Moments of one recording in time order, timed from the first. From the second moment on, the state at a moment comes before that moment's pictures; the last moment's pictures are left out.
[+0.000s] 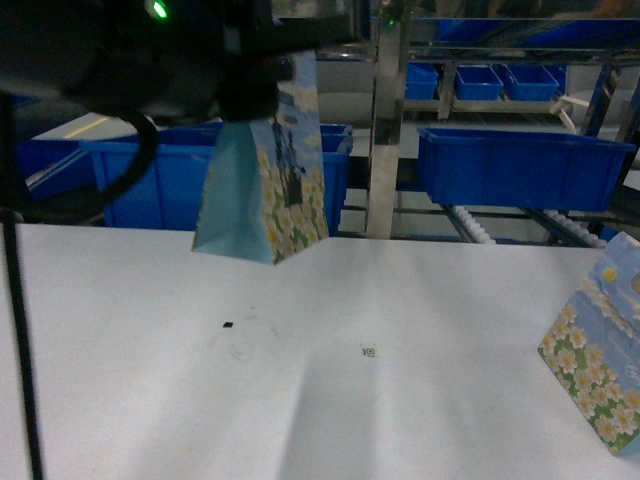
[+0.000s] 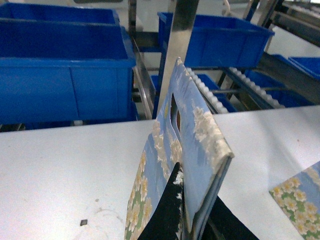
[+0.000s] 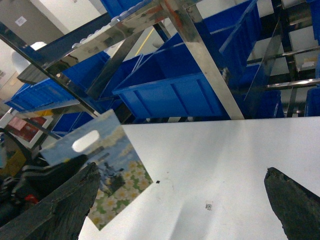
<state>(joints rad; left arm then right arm) -0.46 1.57 0.93 0.32 -0.13 -0.21 -0.11 1.36 0.88 0.19 -0.67 0.46</state>
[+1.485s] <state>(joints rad) -0.22 2.01 1.05 0.37 -0.16 -0.19 -0.11 1.36 0.88 0.19 -0.67 0.46</state>
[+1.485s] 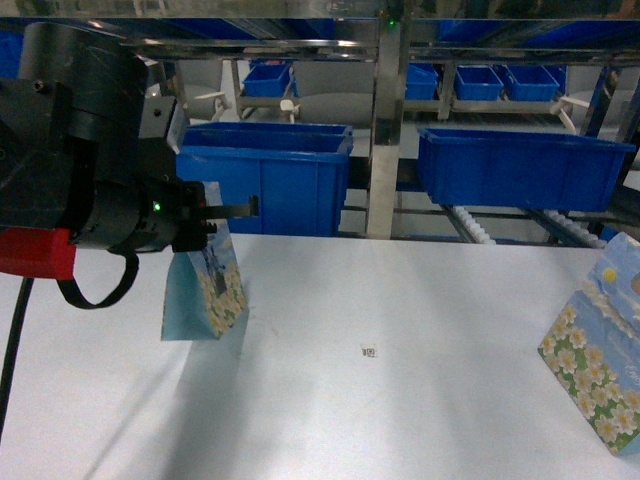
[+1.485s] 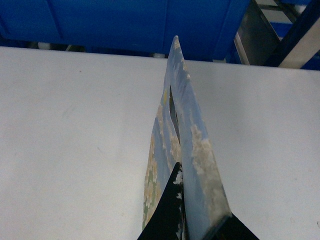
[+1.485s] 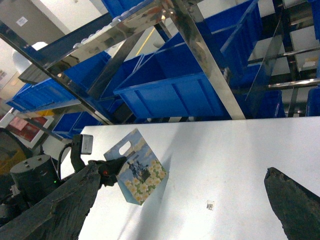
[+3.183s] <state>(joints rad) -0.10 1.05 0.22 0.82 -0.10 -0.02 0.00 0.96 0.21 0.74 0.00 0.01</state>
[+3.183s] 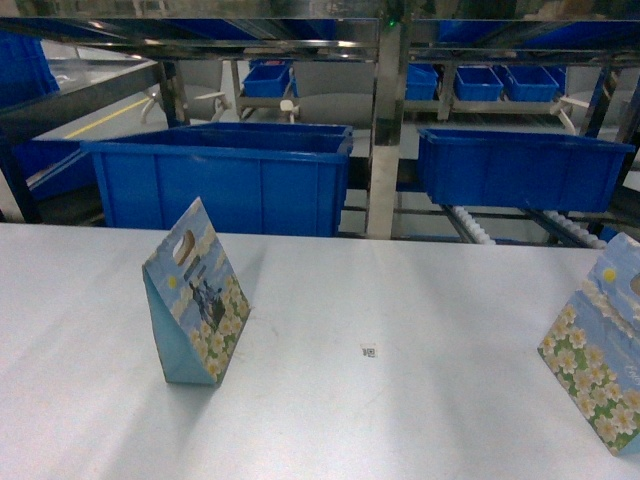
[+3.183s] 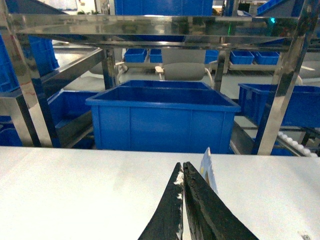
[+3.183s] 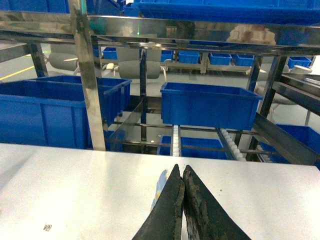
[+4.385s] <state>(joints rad) 0.00 0.43 0.02 0.43 0.00 -0.01 0.00 0.40 0.01 0.39 0.00 0.00</state>
